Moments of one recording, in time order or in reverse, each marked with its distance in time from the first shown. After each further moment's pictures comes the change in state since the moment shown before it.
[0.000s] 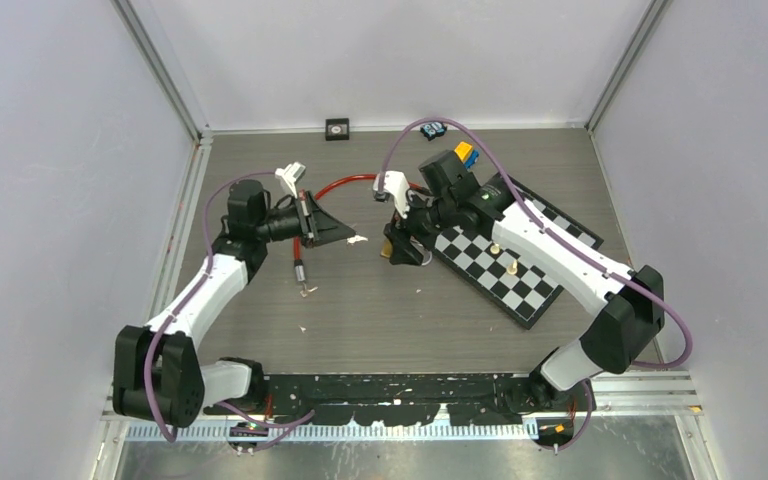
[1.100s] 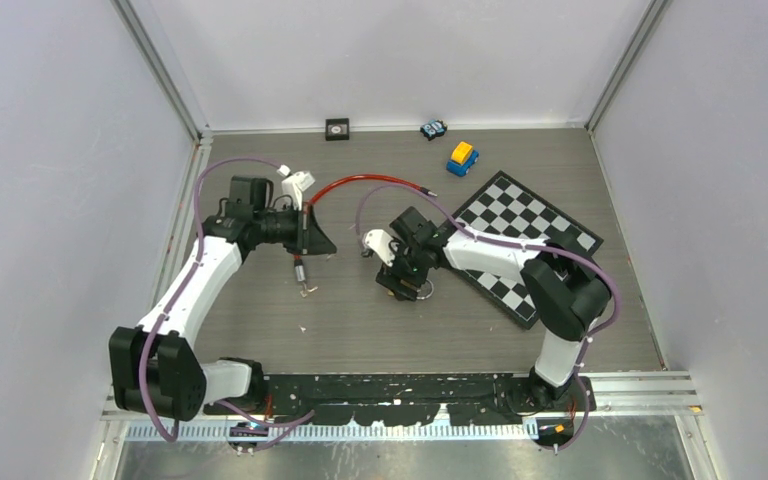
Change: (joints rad) left arm 0.023 0.018 0.245 -0.769 -0.204 0.869; right arm 0.075 0.233 -0.312 0.315 0.229 -0.058
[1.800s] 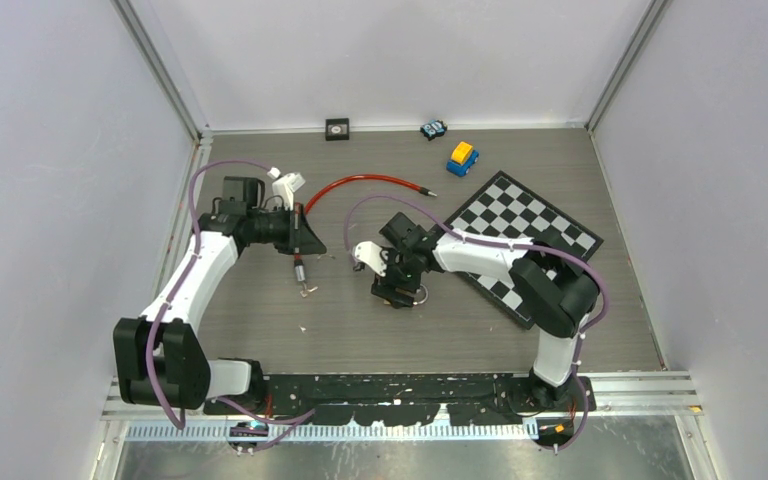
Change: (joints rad) left arm 0.083 0.053 0.000 -0.052 -0.014 0.058; right arm 0.053 0.063 0.020 -0.035 -0.031 -0.121
